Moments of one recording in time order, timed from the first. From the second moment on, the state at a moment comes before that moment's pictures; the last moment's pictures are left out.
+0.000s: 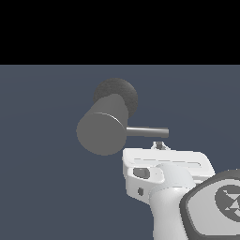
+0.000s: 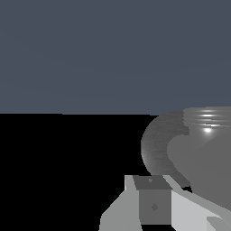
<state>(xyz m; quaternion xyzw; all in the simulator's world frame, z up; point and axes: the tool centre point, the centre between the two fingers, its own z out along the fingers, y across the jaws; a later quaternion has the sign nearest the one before) -0.121 -0.111 0.079 0.03 0.71 -0.04 0.71</state>
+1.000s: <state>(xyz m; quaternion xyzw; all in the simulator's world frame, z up) -0.123 -0.124 0.107 0.04 0.72 -0.04 0.70</state>
